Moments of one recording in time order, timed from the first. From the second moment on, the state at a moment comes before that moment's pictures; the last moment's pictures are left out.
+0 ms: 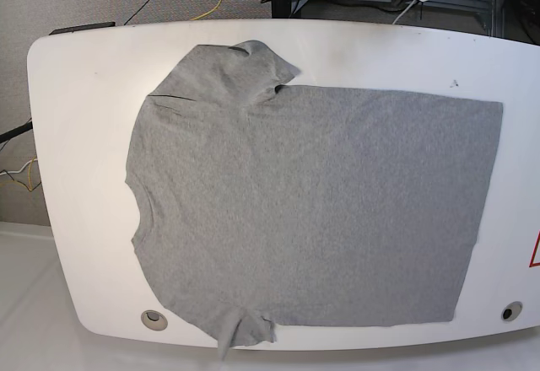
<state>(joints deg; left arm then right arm) 62.5 -25.6 0.6 112.7 -5.7 -1.6 3.6 -61.8 12.3 4.6 109.0 4.1 5.4 -5.9</state>
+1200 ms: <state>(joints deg) 50.7 -25.1 -11.7 118.6 -21.7 -14.3 11.1 -47.3 8.0 6.5 113.3 18.0 9.1 -14.3</state>
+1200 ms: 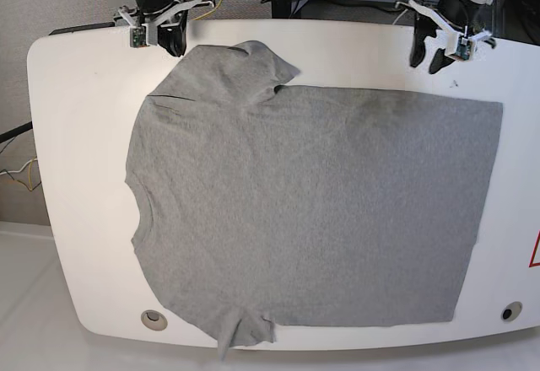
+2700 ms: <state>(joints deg) 43.6 -28.3 -18.9 113.8 -29.1 -11.1 12.5 -38.4 9.5 7.2 111.4 20.1 9.0 -15.7</state>
